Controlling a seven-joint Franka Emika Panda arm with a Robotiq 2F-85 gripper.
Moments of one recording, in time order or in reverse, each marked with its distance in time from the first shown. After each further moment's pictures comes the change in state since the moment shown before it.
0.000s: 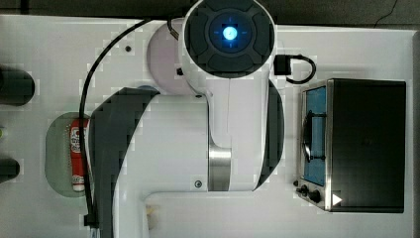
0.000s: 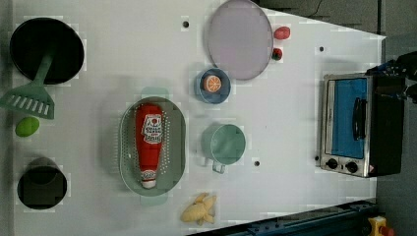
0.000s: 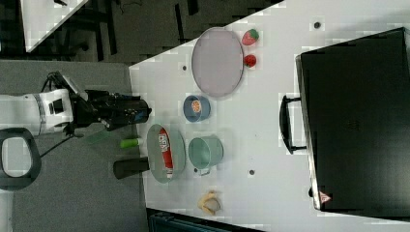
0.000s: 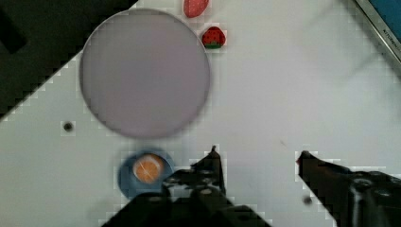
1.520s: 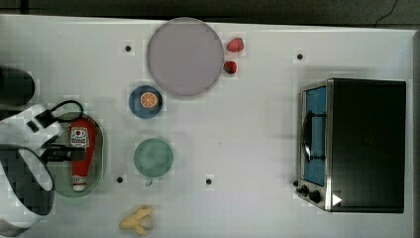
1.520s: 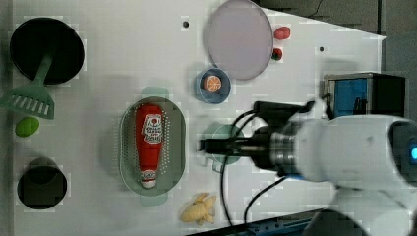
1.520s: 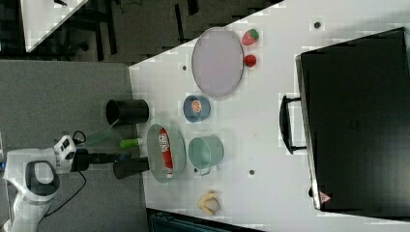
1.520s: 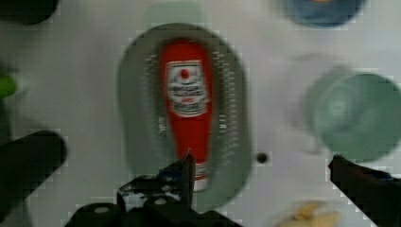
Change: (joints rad) arm -0.039 0.124 0.707 -0.206 -0.008 0.236 0.001
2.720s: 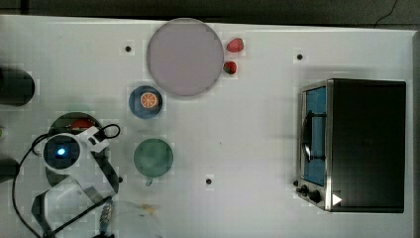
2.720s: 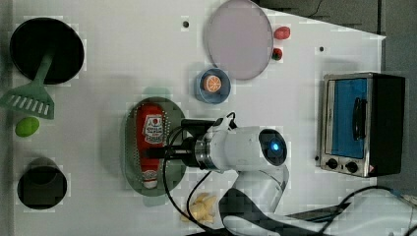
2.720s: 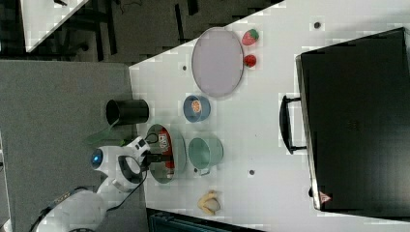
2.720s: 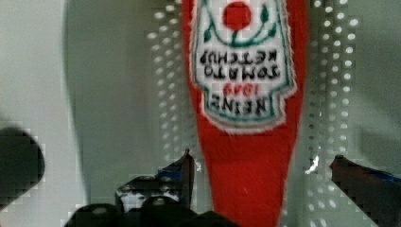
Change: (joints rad) arm 0.019 0.445 -0.036 -0.262 -0.118 0.684 0.019
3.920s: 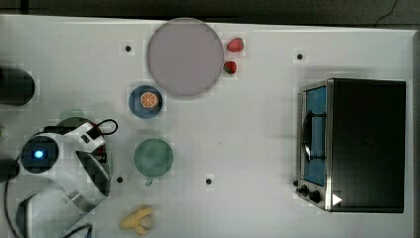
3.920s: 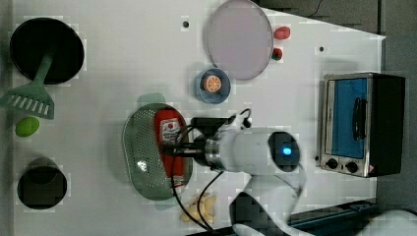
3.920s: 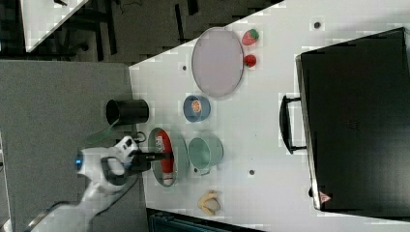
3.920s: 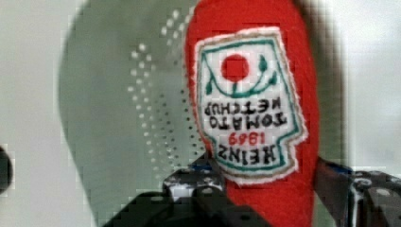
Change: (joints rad) arm 0.062 -0.199 -0.060 0.008 0.014 -0.199 0.018
